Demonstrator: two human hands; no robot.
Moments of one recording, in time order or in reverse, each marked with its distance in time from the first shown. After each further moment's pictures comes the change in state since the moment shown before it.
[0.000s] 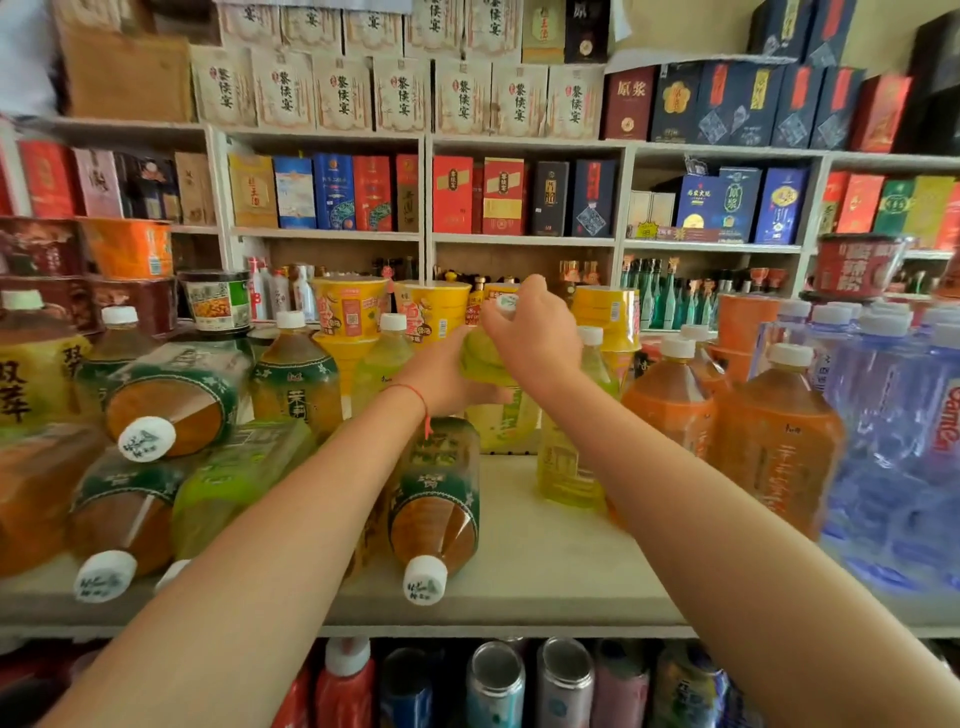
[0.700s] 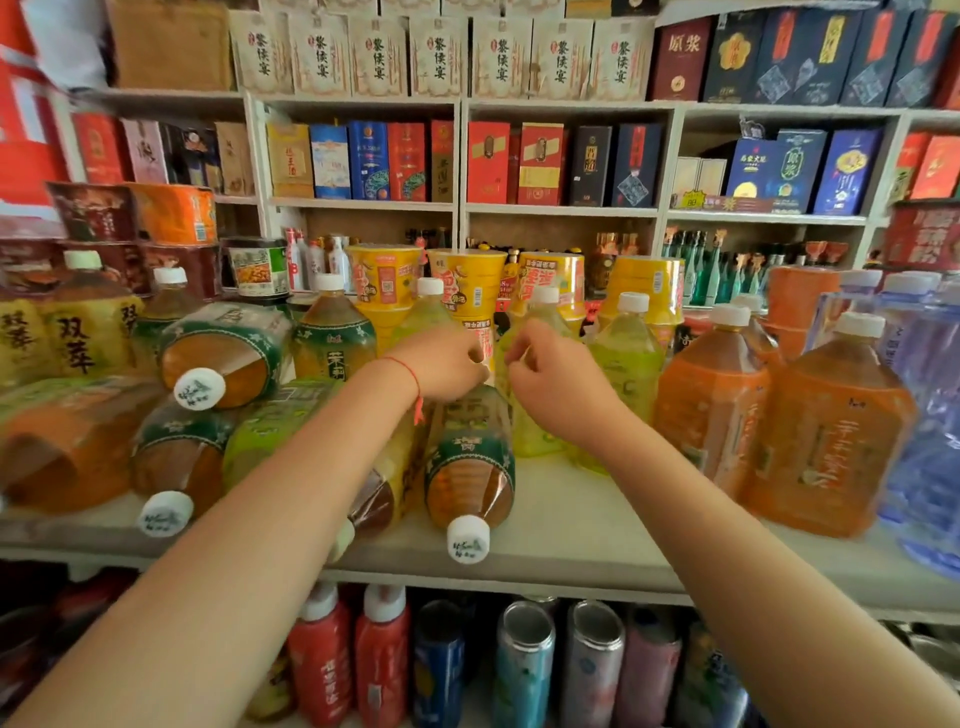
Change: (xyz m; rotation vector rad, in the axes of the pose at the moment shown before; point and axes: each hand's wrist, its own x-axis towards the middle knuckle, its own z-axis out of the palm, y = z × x) left_hand -0.036 -0.001 -0.028 0.439 -0.158 -0.117; right_hand -0.069 0.008 -0.008 0.097 -0.392 -0.136
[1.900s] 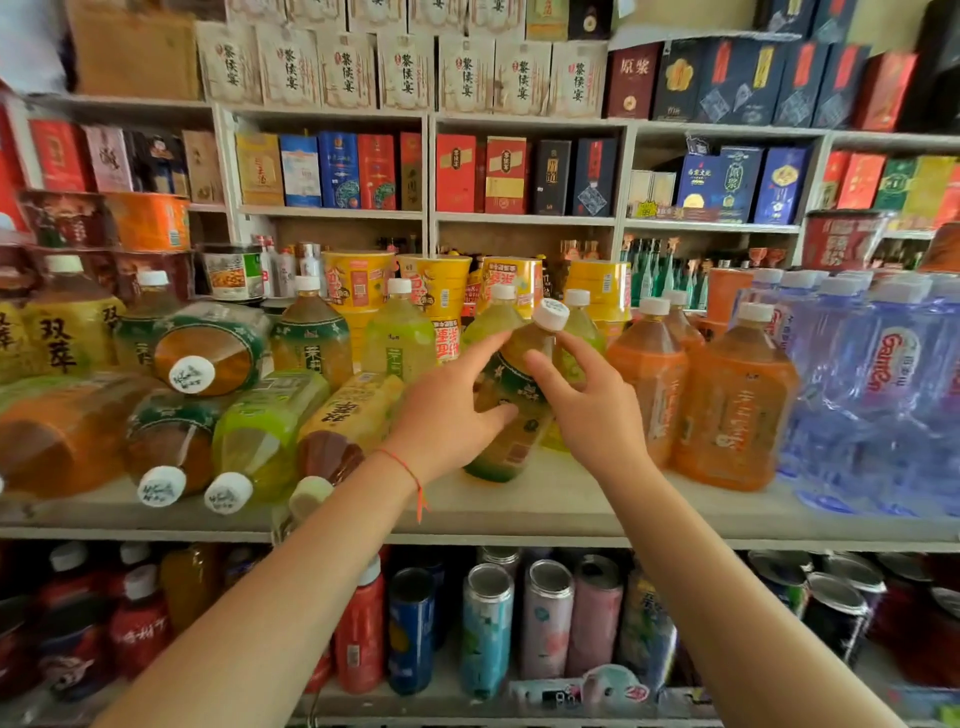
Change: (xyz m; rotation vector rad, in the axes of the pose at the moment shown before) left_hand -0.092 0.050 0.048 -0.472 0.387 0.253; right_hand -0.080 0.022 -0.032 0.215 0.287 0.231
